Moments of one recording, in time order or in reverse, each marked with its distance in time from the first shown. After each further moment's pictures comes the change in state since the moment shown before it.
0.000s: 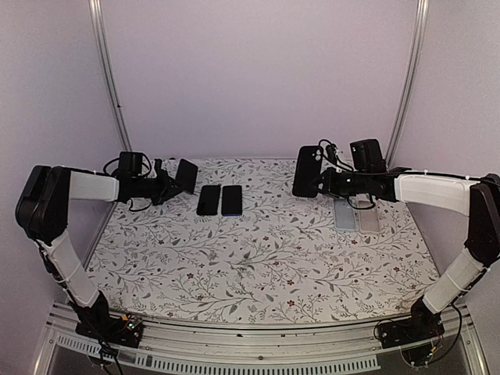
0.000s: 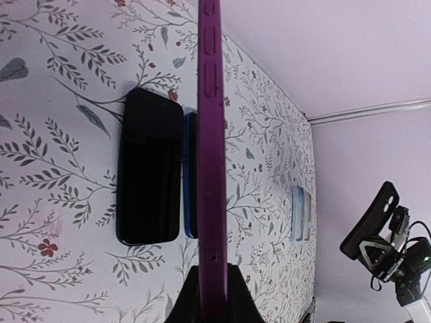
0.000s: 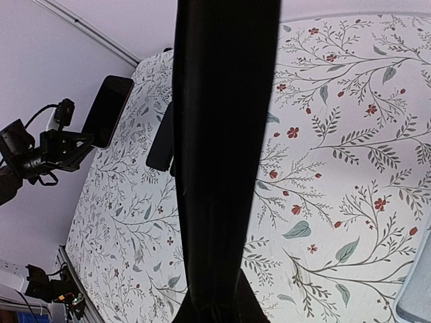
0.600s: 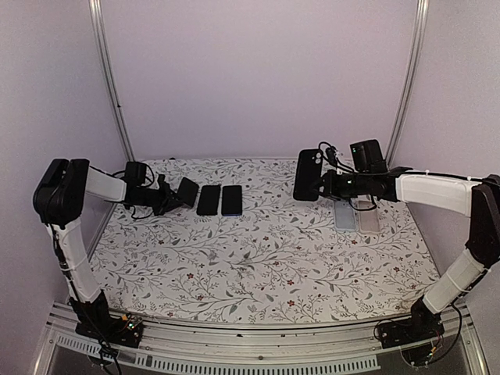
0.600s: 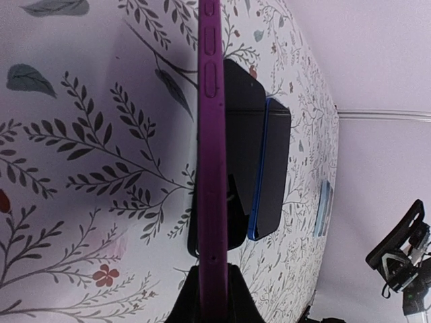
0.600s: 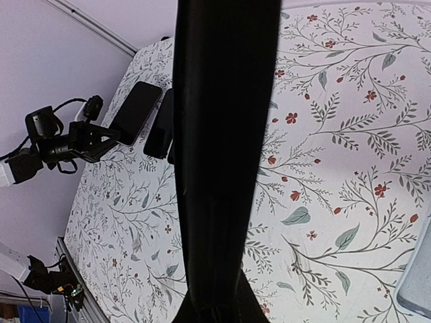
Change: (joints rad) left arm 0.066 0.229 0.076 -0.059 0.079 0.045; right arm 0.000 -0.010 0.000 -0.055 -0.013 -0.016
